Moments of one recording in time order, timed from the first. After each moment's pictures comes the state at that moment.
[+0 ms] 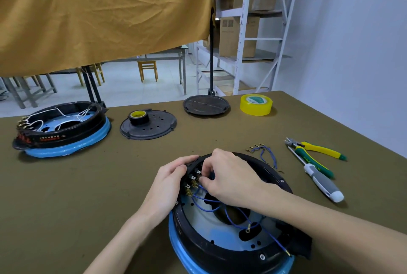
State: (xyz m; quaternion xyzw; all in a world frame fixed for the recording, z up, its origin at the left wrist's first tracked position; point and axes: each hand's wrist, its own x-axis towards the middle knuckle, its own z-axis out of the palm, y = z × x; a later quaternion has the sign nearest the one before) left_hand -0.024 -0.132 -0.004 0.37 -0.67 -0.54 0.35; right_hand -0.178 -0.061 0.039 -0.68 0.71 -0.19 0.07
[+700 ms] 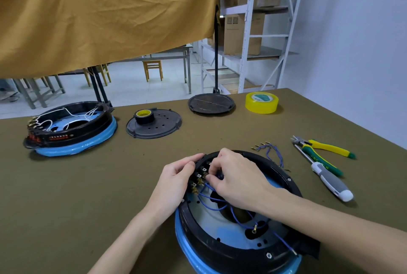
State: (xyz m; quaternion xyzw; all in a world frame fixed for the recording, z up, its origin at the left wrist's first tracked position) left_hand -0.024 -0.136 -0.009 0.37 -0.67 -0.54 0.36; right_hand -0.181 -0.060 0.021 -0.67 0.70 -0.22 0.05
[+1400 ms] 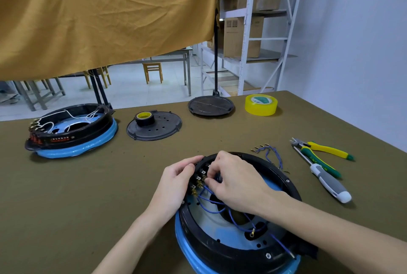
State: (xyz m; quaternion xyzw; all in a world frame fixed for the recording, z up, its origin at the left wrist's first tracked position) left_hand -0.025 -0.134 -0.009 0.37 -0.66 -0.54 0.37; right_hand -0.182 -0.057 0.026 -0.68 0.70 -0.22 0.07
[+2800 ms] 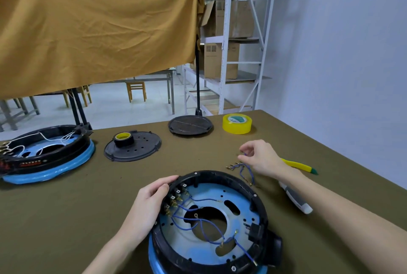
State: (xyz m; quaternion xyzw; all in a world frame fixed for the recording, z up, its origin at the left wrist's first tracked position) left_hand -0.023 -0.131 -0.004 0.39 -0.66 -0.53 0.36; right_hand -0.346 -0.077 0.039 -0.54 0.78 -0.29 0.05
